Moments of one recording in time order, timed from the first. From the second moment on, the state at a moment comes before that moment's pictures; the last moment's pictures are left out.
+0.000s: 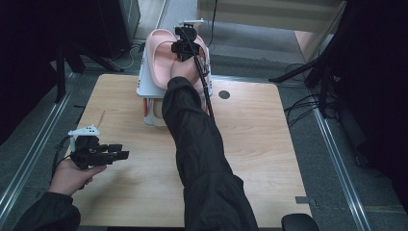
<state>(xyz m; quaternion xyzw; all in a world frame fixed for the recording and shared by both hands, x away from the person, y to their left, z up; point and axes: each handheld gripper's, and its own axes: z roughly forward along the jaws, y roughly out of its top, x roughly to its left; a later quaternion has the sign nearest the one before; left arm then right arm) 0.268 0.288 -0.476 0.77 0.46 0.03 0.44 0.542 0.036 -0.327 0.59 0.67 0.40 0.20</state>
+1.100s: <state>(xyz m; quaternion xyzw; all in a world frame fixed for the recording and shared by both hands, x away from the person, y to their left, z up) 0.267 0.290 -0.476 0.77 0.46 0.02 0.44 0.550 0.047 -0.336 0.58 0.68 0.39 0.20</state>
